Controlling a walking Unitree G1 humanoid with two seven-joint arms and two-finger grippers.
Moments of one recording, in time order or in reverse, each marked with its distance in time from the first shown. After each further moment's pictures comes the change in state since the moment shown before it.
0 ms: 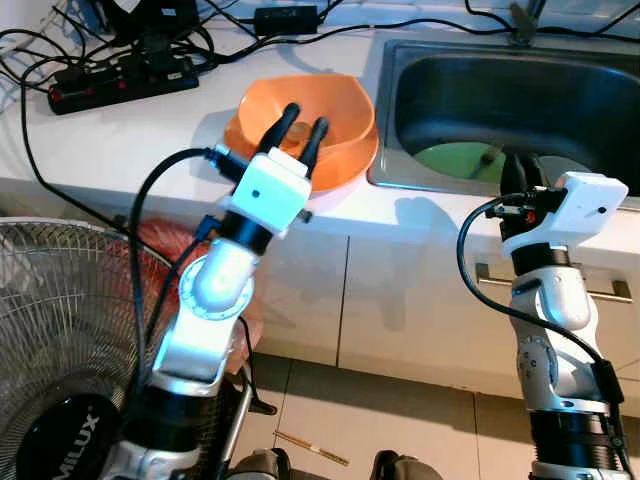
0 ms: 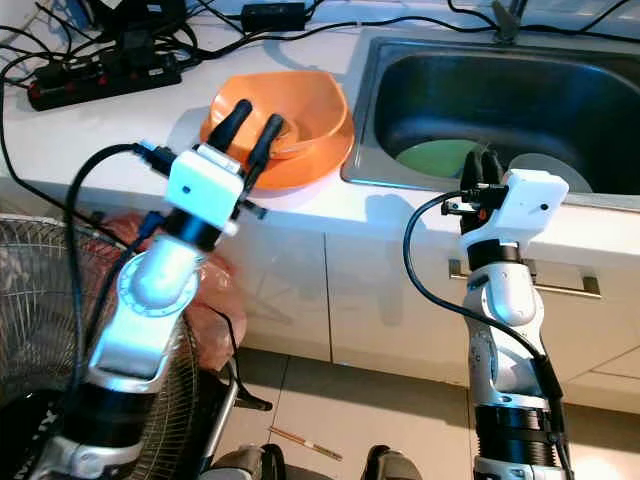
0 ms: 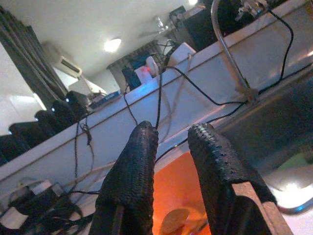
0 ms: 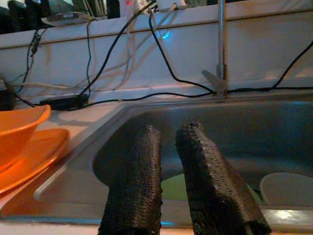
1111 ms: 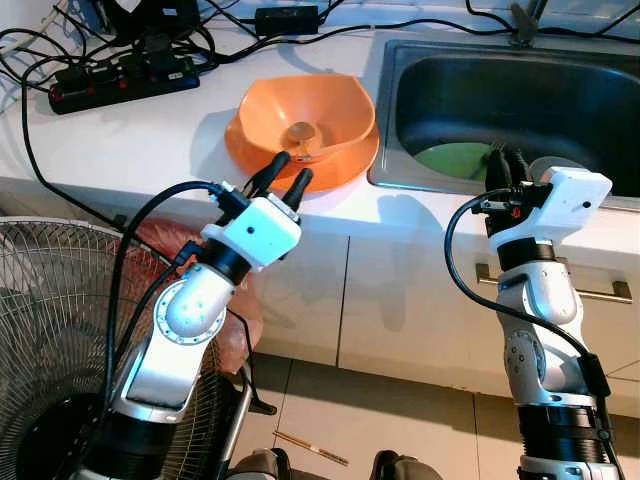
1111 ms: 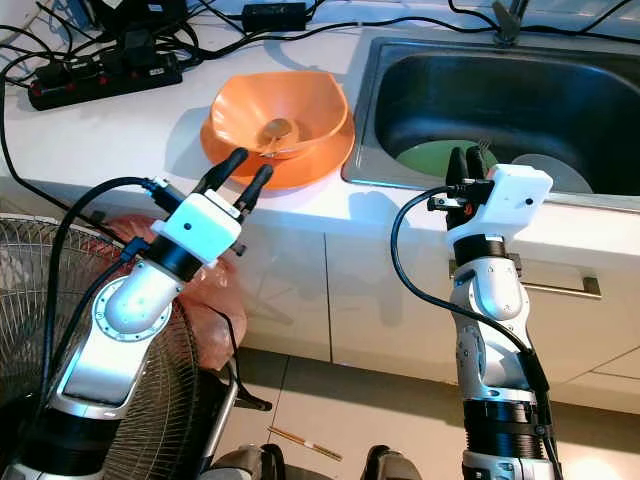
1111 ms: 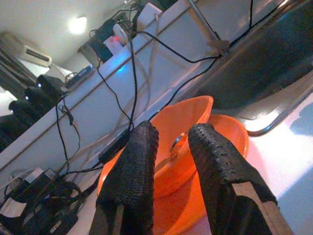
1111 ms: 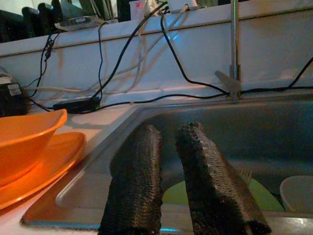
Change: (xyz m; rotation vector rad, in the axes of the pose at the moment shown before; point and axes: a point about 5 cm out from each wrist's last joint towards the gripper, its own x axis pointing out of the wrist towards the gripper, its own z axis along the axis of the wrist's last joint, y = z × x) left arm -0.023 0.001 -0.018 0.110 0.113 -0.153; right arm 0.005 0.012 0.000 0.029 -0.006 0.030
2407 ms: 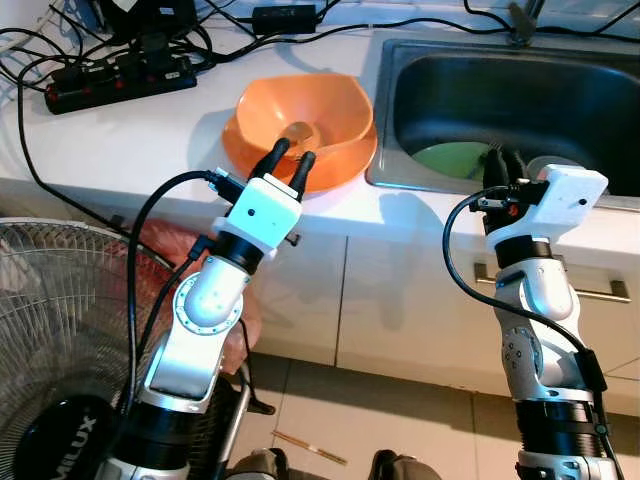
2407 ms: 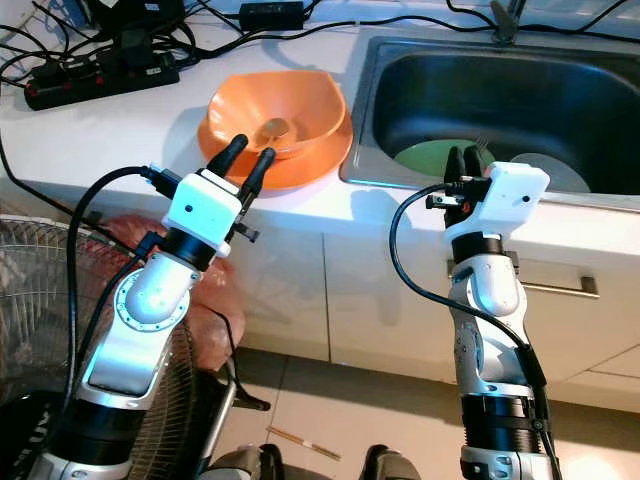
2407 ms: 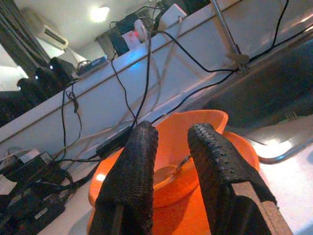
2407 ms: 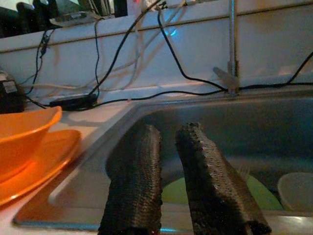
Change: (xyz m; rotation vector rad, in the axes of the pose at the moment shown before) left arm 0.011 -0.002 -0.001 -0.136 0.006 0.114; right arm 0.003 0.000 -0.004 0.006 0.017 -0.007
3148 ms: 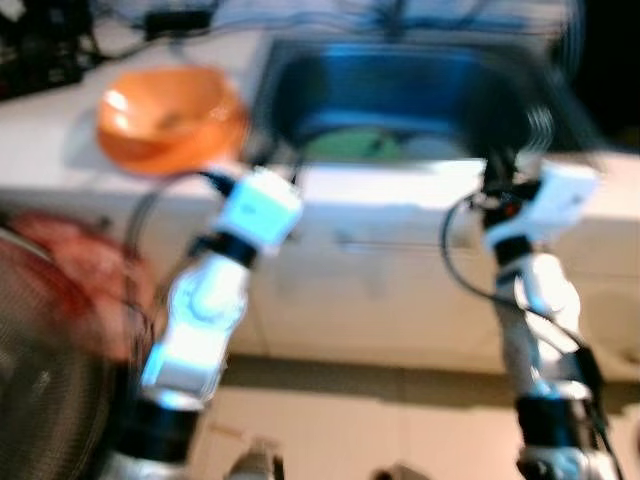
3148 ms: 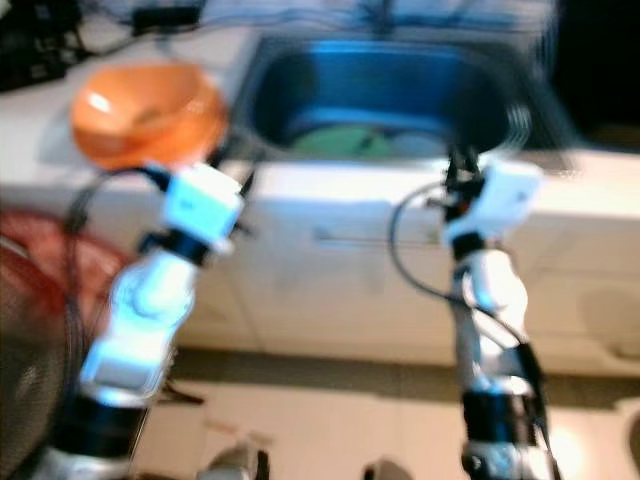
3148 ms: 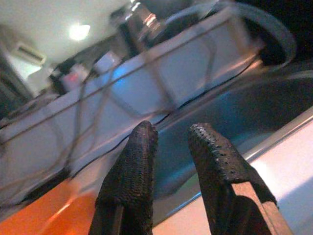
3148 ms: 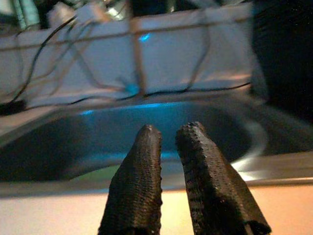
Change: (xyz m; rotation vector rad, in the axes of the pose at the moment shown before) left arm 0.004 -0.007 0.002 -0.020 -0.010 -0.003; right arm 0.003 -0.007 -0.001 -0.006 0.016 -0.026
